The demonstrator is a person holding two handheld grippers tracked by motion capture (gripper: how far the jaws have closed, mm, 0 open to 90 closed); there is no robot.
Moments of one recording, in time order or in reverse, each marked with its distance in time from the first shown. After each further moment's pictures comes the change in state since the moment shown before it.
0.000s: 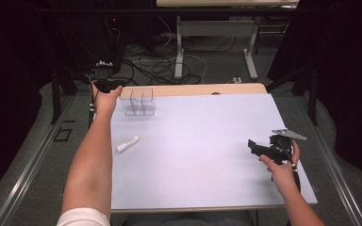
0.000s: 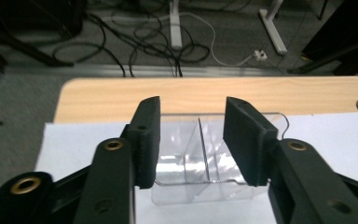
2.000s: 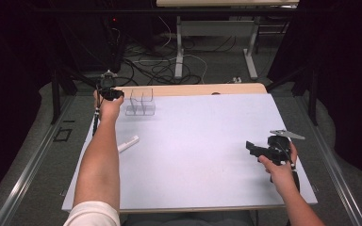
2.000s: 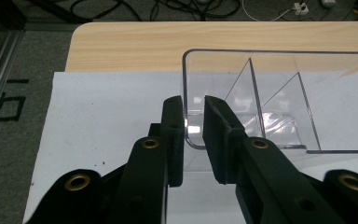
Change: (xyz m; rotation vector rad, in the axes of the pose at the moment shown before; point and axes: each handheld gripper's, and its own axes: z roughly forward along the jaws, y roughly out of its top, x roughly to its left) left arm 0.009 -0.023 0.035 0.172 0.098 0.016; right arm 0.002 -0.002 0.002 0.033 0.048 0.002
